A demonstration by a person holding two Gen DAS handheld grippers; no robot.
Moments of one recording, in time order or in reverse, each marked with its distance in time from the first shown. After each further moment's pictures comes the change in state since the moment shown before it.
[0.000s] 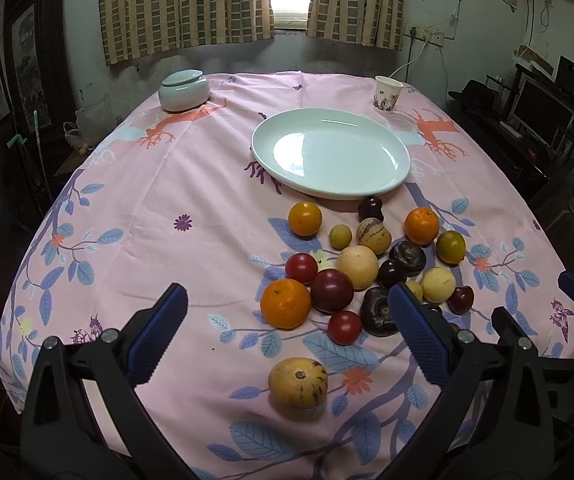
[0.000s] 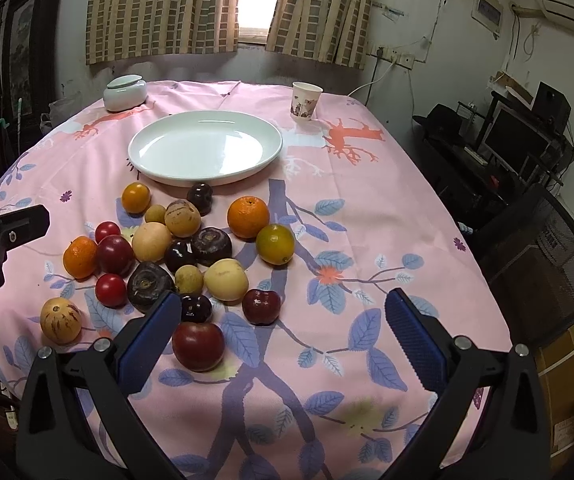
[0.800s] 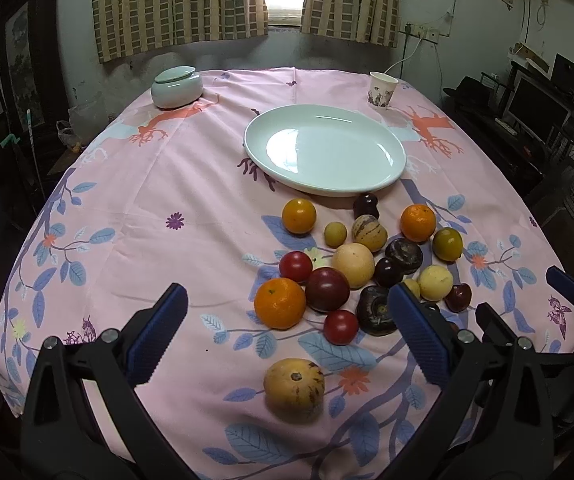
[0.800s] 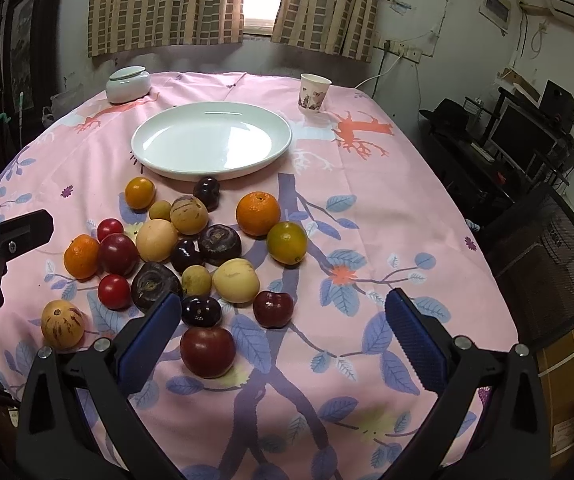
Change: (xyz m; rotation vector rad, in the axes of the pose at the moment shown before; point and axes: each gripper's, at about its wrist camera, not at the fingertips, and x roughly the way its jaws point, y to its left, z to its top) left arm 0.006 -0.002 -0.002 0.001 0.011 -0.022; right arm 0.010 0.009 0.008 -0.008 0.041 0.009
